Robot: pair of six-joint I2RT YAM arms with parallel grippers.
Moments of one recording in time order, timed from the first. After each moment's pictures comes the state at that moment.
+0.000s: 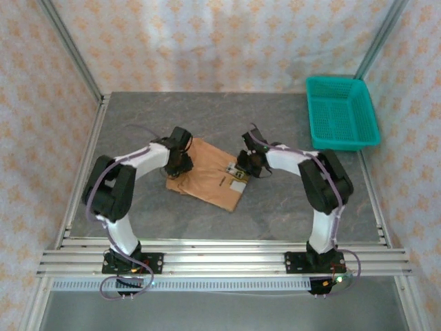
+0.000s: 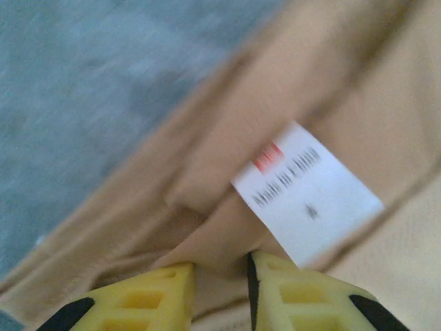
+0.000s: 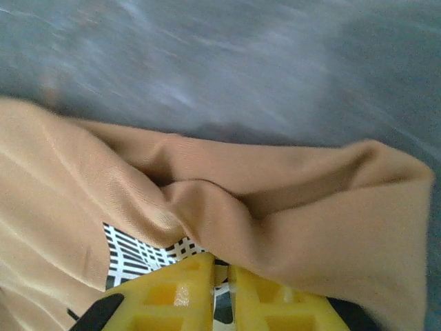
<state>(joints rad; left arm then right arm) -0.33 1.85 1.21 -0.63 -0.04 -0.76 0.50 1.84 1.08 -0.37 -0.21 0.93</state>
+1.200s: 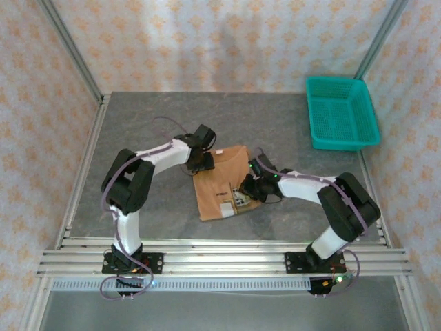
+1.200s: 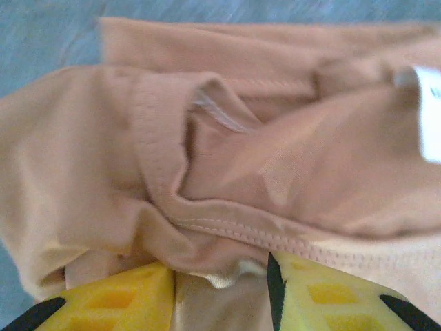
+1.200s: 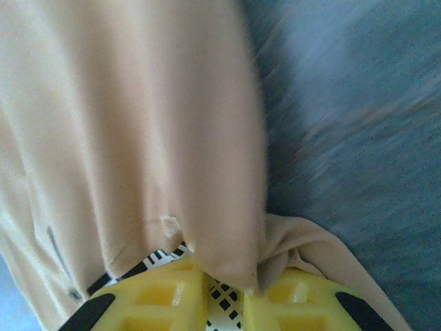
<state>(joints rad) -0.48 1.97 1.37 -0.62 -0.01 -0.69 0.63 1.58 0.73 -0.21 -0.26 1.02</state>
